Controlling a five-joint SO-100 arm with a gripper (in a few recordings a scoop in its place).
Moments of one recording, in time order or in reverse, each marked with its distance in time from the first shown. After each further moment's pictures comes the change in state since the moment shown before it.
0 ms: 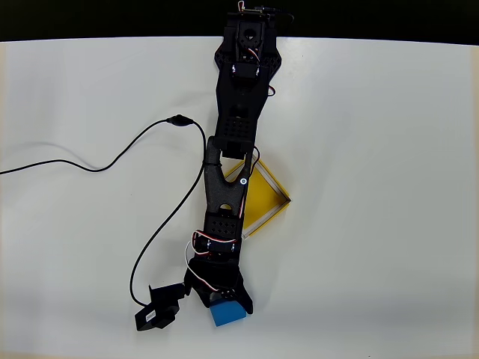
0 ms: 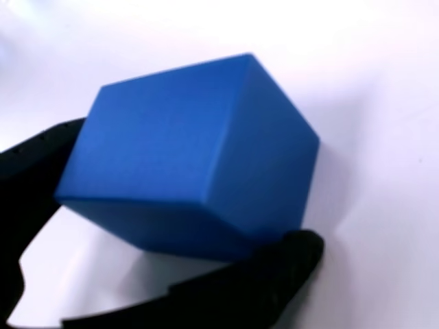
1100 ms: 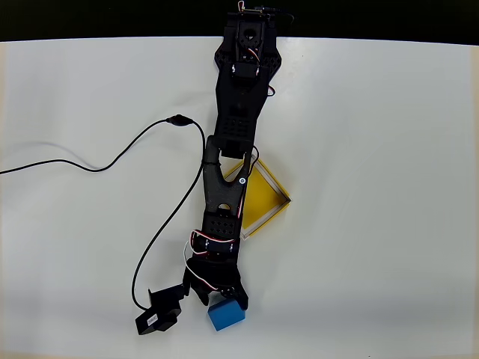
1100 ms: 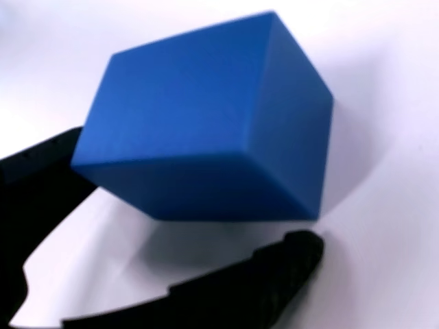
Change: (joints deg) arm 0.7 0.7 0.3 3.0 -4.5
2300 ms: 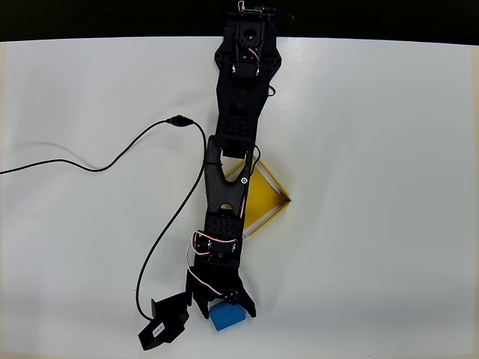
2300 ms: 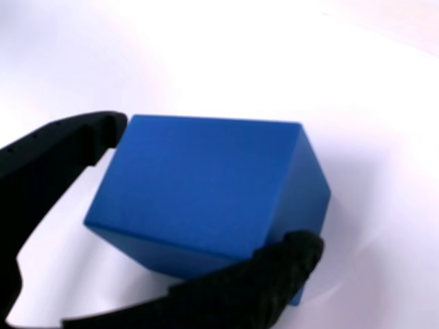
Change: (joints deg) arm -1.3 0.9 0.3 -9.0 -5.9
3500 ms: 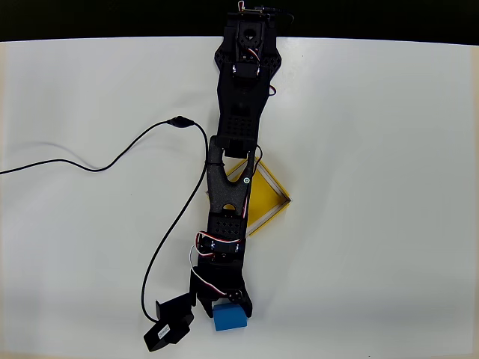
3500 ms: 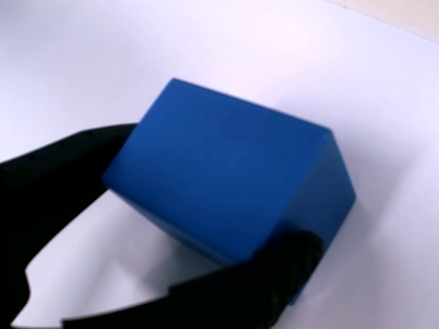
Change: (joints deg) arm -0.5 0.0 0.0 2.0 -1.0
